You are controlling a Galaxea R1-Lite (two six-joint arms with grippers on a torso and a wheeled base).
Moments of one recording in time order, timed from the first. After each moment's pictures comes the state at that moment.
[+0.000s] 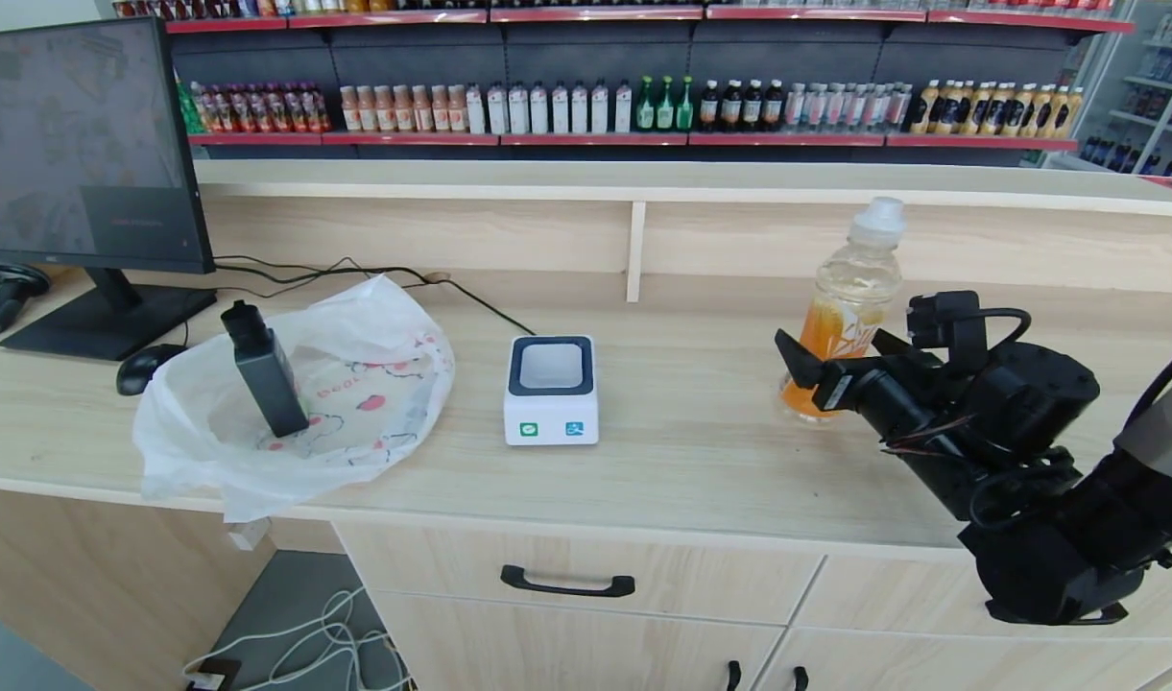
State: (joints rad) left arm 0.00 0.00 0.00 -0.01 0.00 0.00; right arm 0.26 2.03 -0.65 -1.57 -0.05 0.02
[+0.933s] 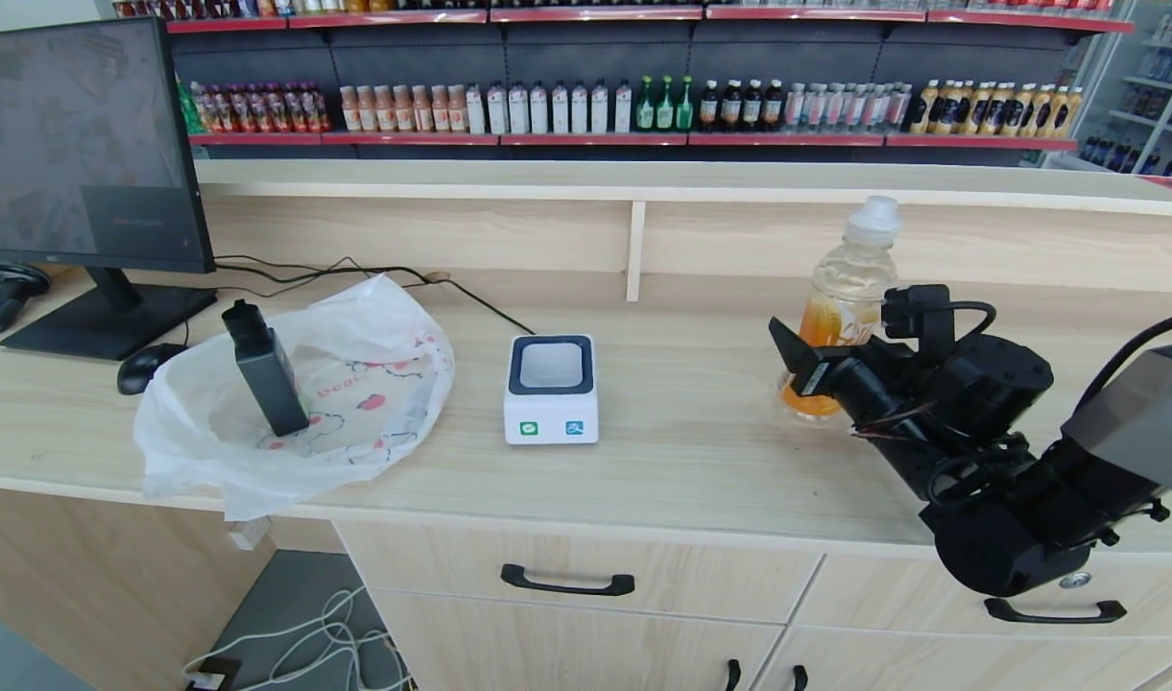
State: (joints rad) left arm 0.00 0.00 0.00 -0.01 0.00 0.00; right arm 0.27 2.11 -0.77 -1.57 -0.05 0.04
